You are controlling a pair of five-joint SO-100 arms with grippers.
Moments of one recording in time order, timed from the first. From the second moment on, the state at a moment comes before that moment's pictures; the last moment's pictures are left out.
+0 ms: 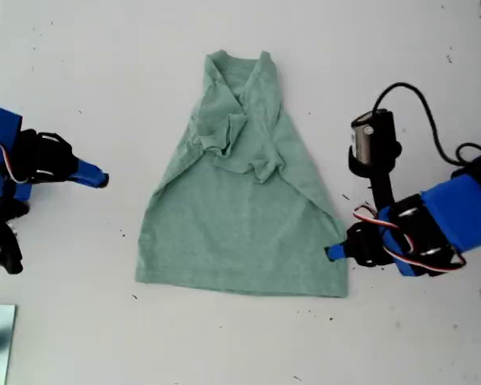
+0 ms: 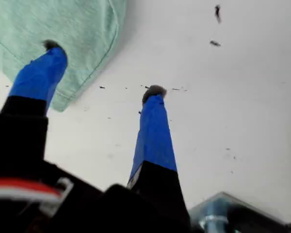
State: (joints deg) arm 0 -6.6 169.0 153.5 70.5 2.1; arm 1 -18.9 106.8 114.0 79.3 12.9
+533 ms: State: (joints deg) arm 0 -4.6 169.5 153.9 70.5 2.1; arm 1 -21.9 89.6 112.9 60.7 19.2
